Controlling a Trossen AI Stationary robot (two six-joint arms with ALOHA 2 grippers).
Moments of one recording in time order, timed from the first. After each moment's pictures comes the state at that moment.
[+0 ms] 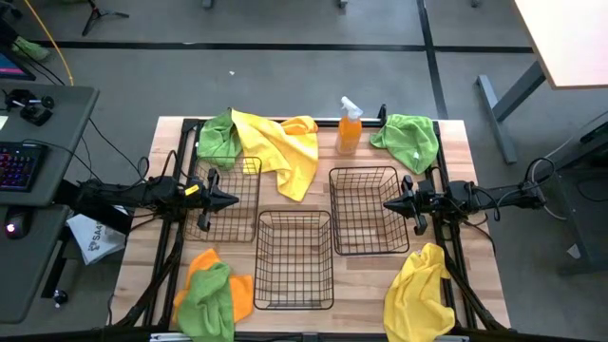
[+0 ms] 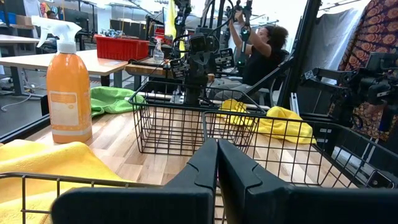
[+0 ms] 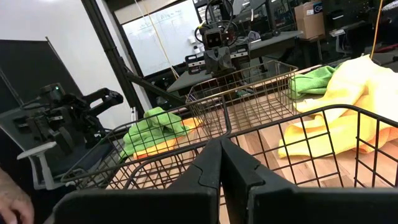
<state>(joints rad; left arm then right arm) -0.10 0.01 0.01 0.02 -0.10 -0.10 0.16 0.01 0.01 0.03 0.10 0.31</state>
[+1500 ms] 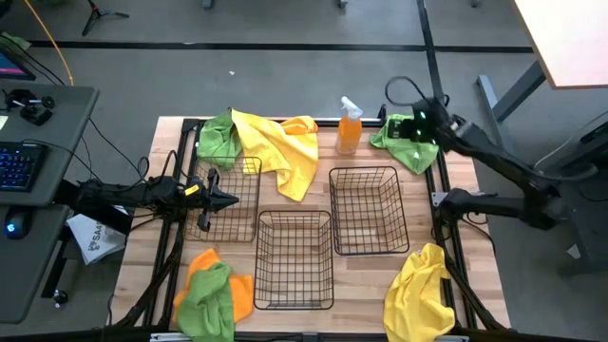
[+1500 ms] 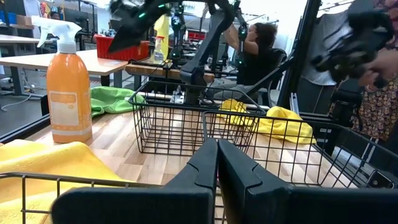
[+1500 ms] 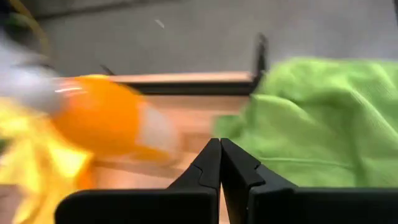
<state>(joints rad) -0.10 0.01 0.01 0.02 -0.10 -0.10 -0.86 1.04 0.90 -0.68 0.14 0.62</state>
